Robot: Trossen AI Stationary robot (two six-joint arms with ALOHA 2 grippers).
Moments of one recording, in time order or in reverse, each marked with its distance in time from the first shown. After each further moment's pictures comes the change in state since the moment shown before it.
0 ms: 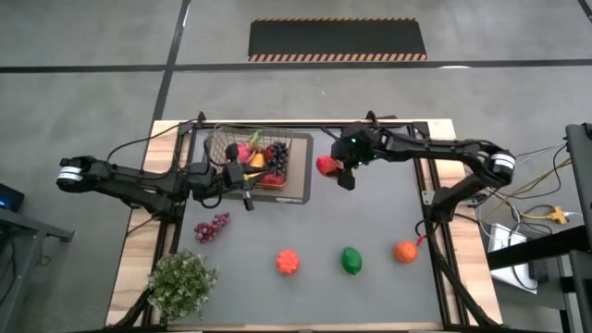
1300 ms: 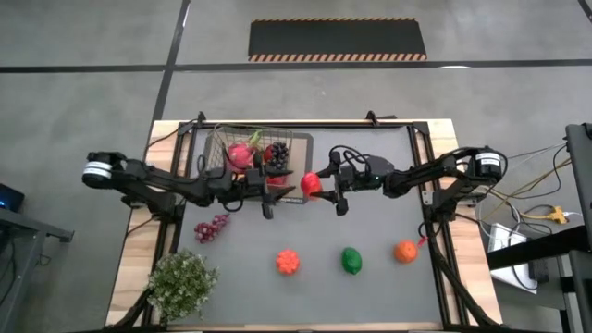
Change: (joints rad) left arm 0.000 0.347 0.043 0.466 0.158 -0.184; right arm 0.249 0.114 -0.405 1.400 -0.026 0.151
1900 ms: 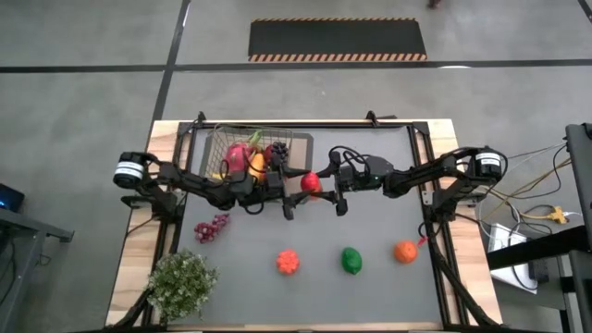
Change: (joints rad) left arm 0.003 0.287 0.127 0.206 -0.028 0.002; right arm 0.000 0.000 -0.001 -0.016 0.010 -0.013
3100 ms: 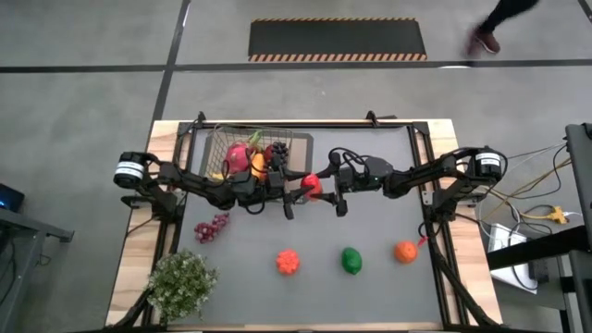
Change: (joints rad) left arm 0.001 0.004 -0.007 -0.045 -0.015 0.000; right arm 0.000 0.000 -0.002 -0.007 0.011 -0.011
